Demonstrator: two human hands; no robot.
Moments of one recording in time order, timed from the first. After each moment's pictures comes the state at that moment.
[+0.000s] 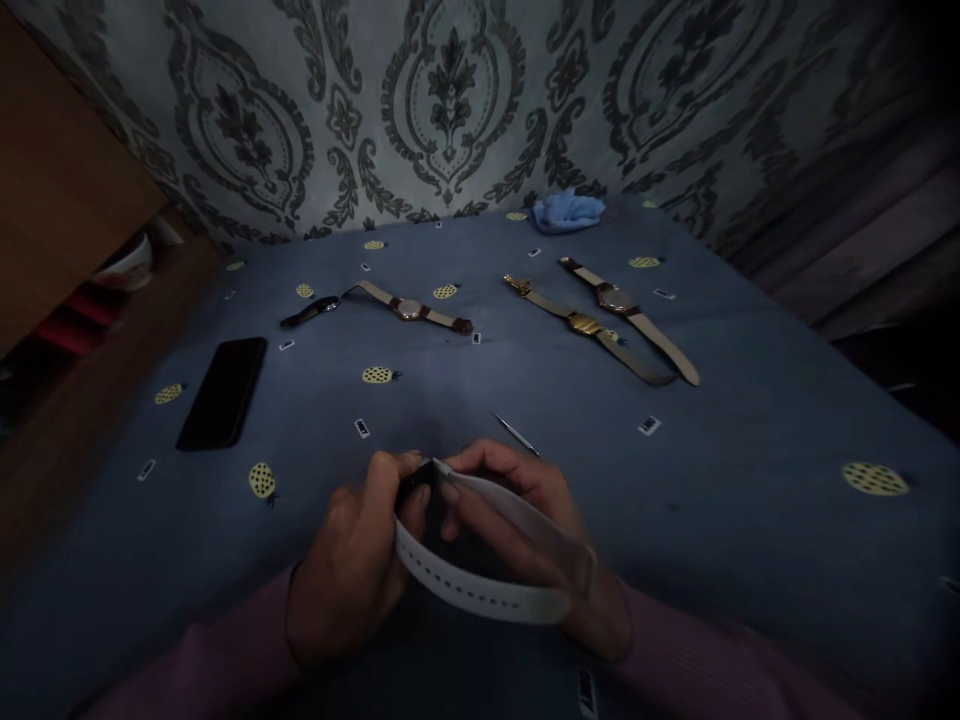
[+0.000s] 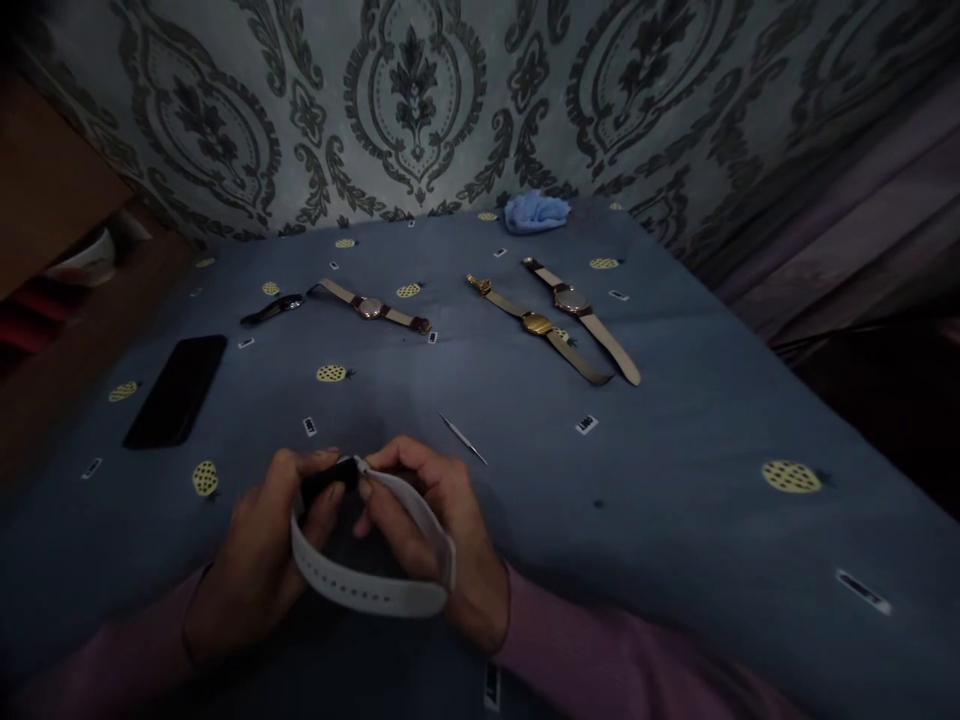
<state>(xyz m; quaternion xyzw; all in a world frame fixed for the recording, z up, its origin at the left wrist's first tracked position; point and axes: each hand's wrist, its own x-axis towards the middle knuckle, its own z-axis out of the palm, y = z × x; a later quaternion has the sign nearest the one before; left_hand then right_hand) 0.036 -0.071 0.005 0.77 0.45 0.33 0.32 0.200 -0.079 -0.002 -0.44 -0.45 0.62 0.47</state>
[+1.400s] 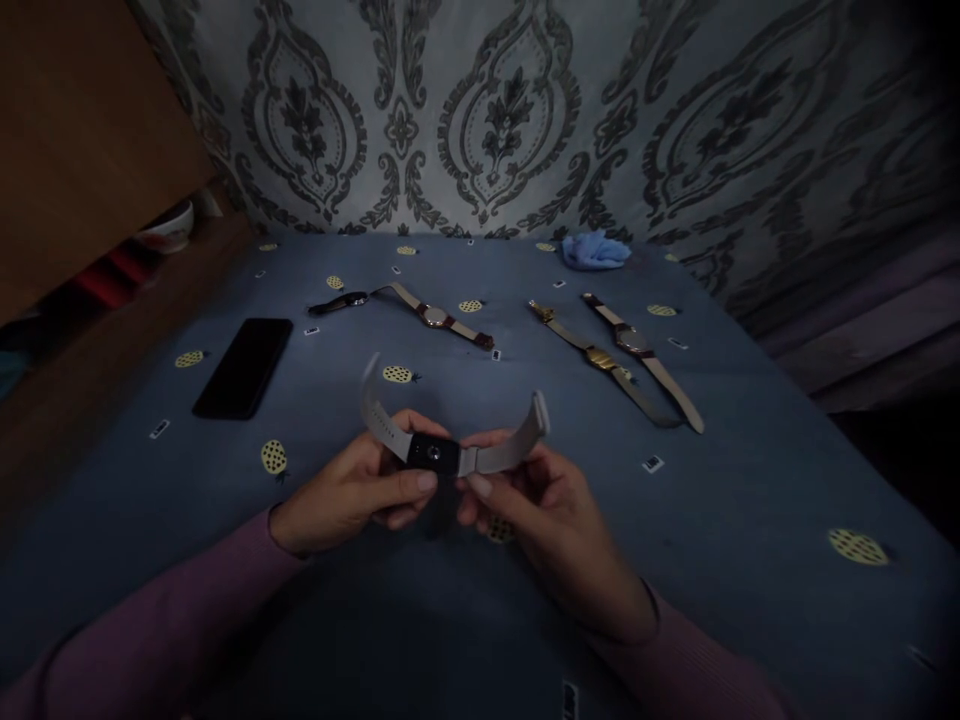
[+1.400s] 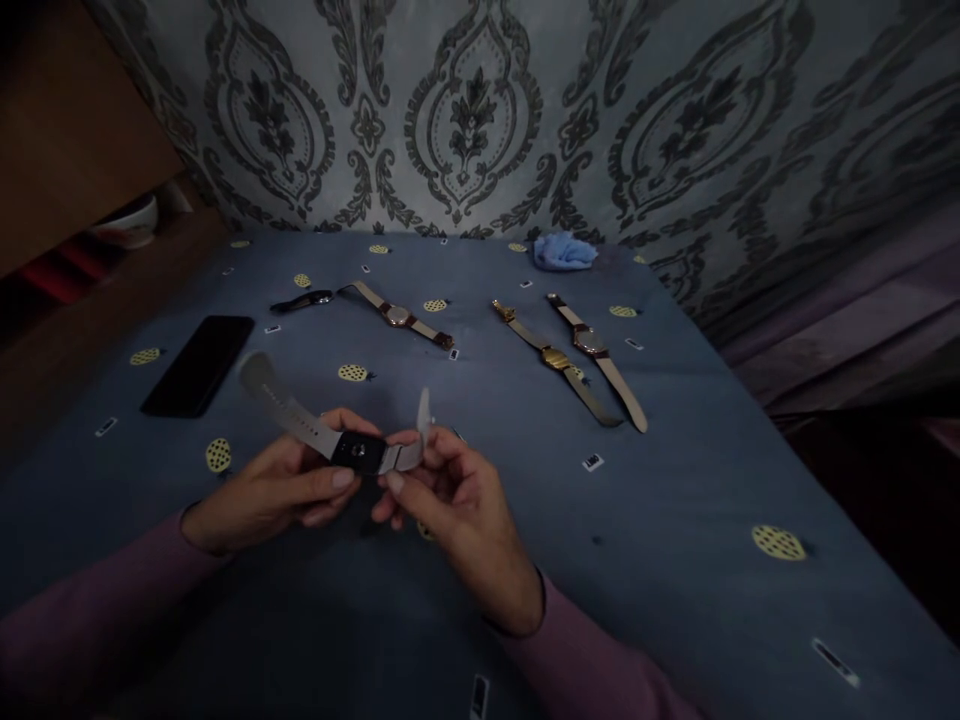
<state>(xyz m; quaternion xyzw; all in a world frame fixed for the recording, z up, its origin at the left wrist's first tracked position) 0.017 -0.040 0.004 0.48 0.31 0.29 0.77 0.208 -0.069 -0.004 -0.42 -0.40 0.67 0.48</state>
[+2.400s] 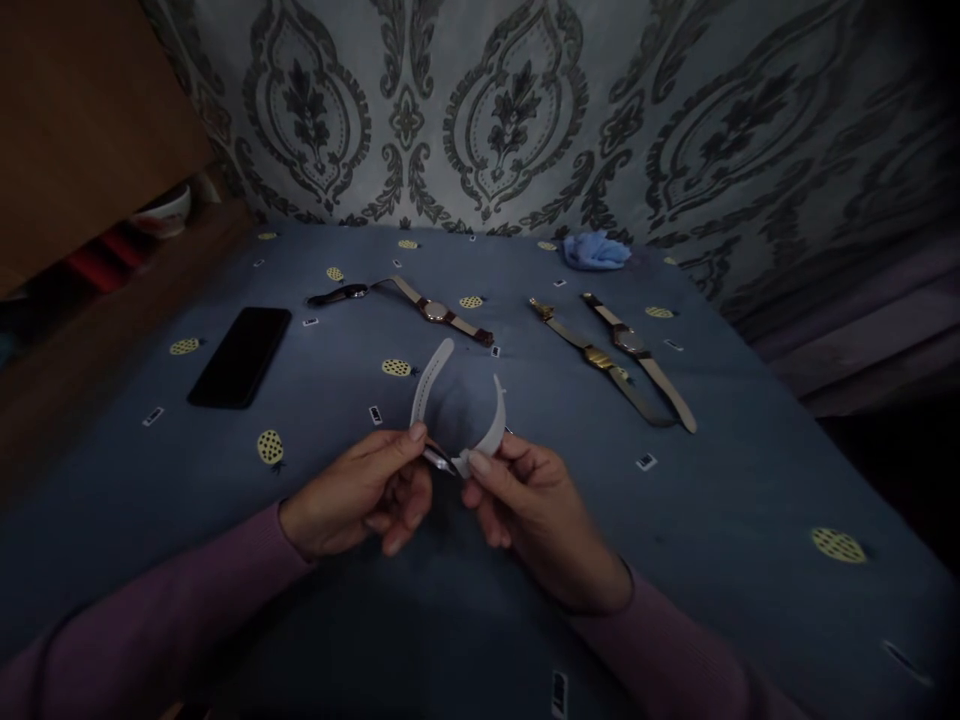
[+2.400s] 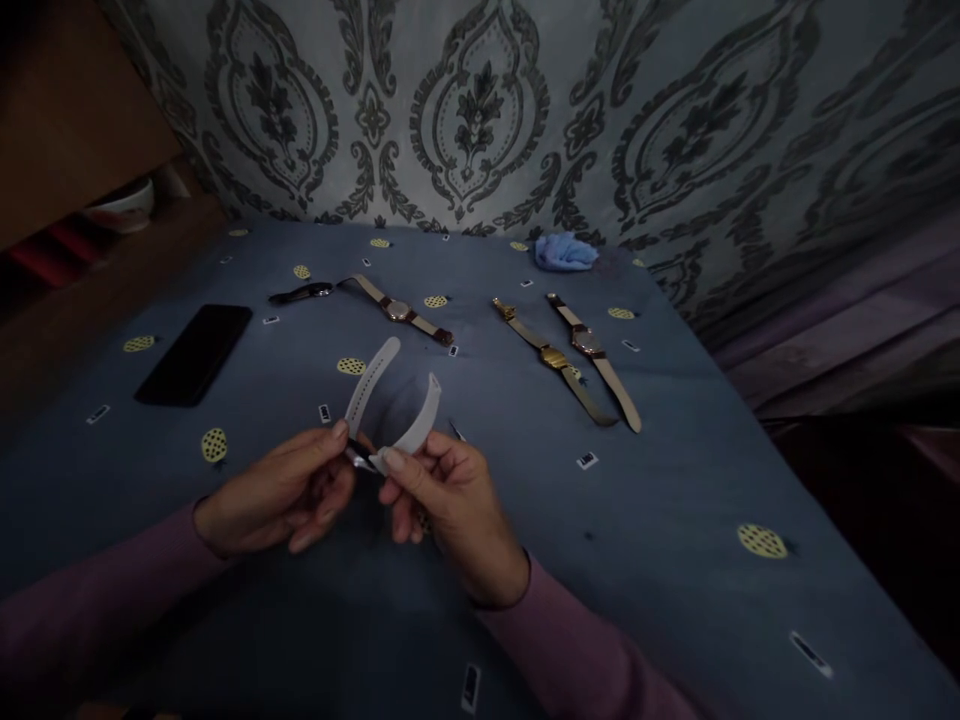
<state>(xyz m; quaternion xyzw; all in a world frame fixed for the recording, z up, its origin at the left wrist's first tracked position) 0.027 -0.042 -0.005 0.35 0.34 0.25 0.84 0.206 -0.062 -0.010 -0.41 -0.35 0.72 0.44</state>
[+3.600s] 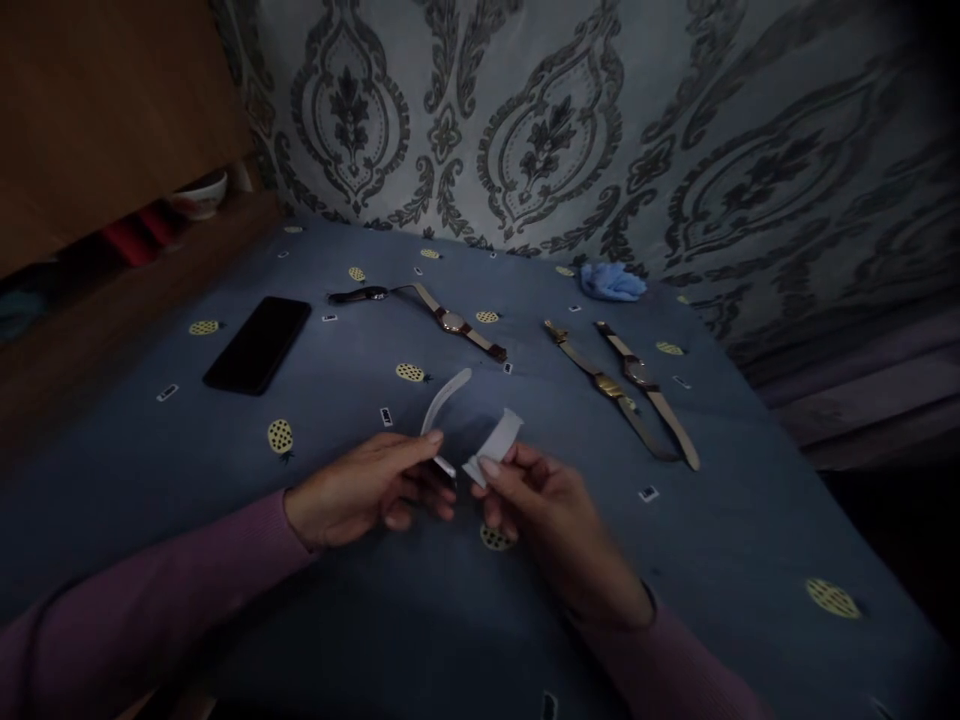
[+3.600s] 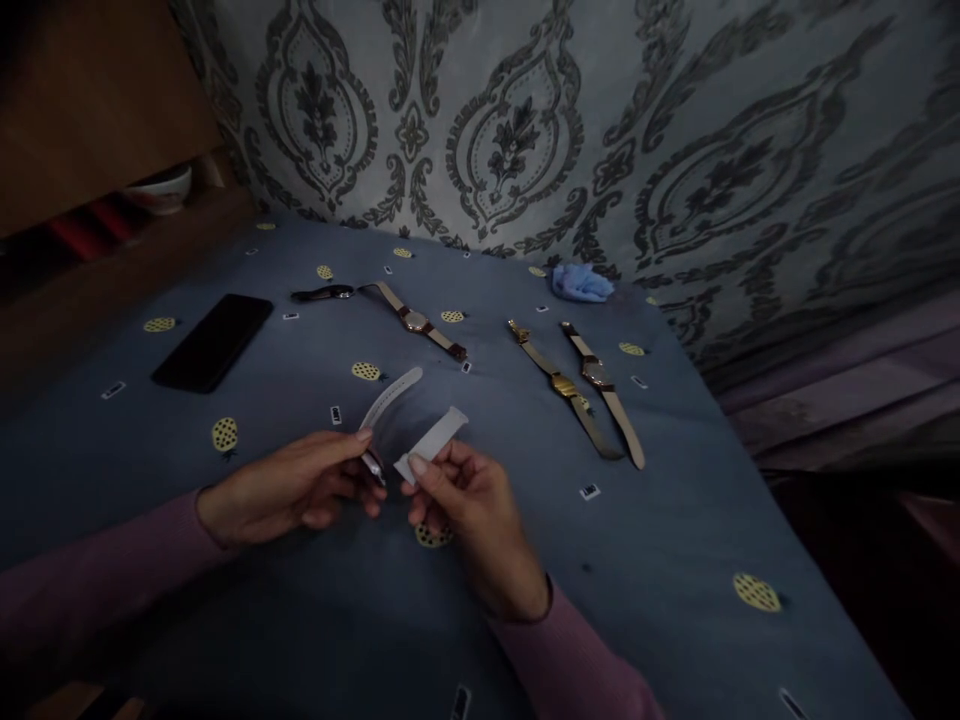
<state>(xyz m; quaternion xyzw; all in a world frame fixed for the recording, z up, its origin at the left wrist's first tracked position) 0.028 -0.040 0.005 0.29 0.45 0.25 0.80 0.215 -0.055 -0.009 -0.50 -0.39 0.66 0.40</state>
